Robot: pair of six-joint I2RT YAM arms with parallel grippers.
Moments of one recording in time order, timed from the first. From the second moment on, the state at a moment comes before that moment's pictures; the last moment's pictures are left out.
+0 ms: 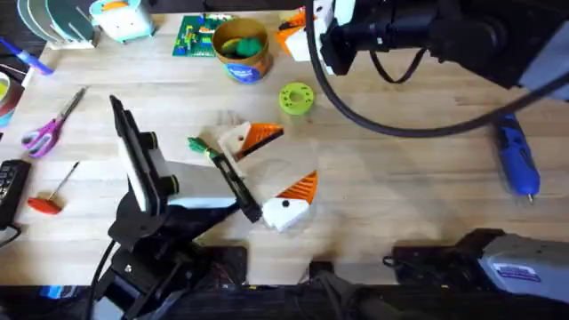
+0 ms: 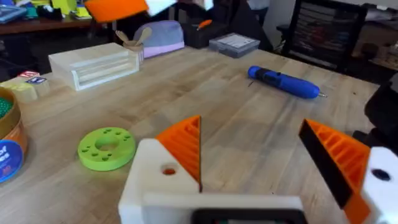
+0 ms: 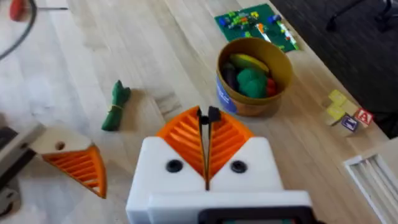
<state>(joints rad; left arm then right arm) -0.51 0.00 0.01 -0.02 0.48 -0.11 0.55 1.42 1.18 -0.28 -0.42 -0.35</state>
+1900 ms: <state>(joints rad) -0.51 0.00 0.01 -0.02 0.48 -0.11 0.96 1.36 1.18 -0.52 -0.27 -0.14</state>
